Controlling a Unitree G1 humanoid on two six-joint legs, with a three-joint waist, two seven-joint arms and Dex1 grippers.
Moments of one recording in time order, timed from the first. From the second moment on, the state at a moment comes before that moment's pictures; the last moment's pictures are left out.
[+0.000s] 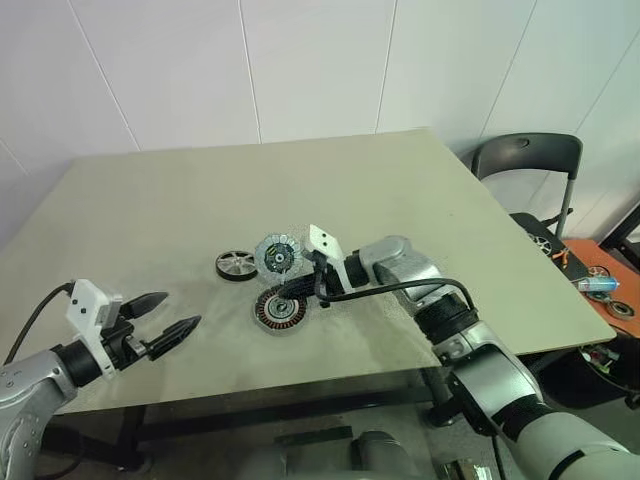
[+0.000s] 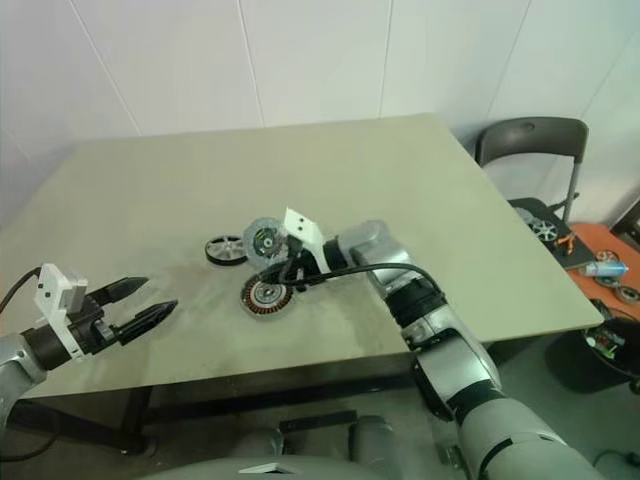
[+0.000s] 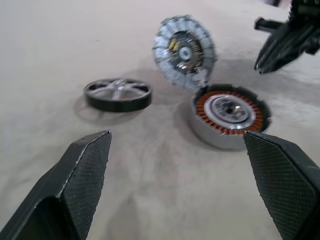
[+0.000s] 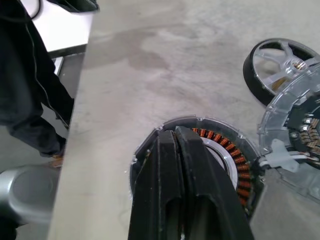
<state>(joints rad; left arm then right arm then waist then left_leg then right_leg) 0.30 0.67 0.51 -0.37 -0.61 0.52 -0.87 -0.82 -0.18 0.39 0.48 0.13 0.47 1.21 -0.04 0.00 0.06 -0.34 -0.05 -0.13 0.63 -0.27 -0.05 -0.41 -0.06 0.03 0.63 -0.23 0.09</state>
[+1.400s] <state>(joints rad) 0.34 0.64 0.52 -0.40 -0.62 0.50 -0.83 -0.86 -0.10 0.34 0.66 0.10 0.40 1.20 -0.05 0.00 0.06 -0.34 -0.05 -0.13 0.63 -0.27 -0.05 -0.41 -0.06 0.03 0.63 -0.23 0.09</state>
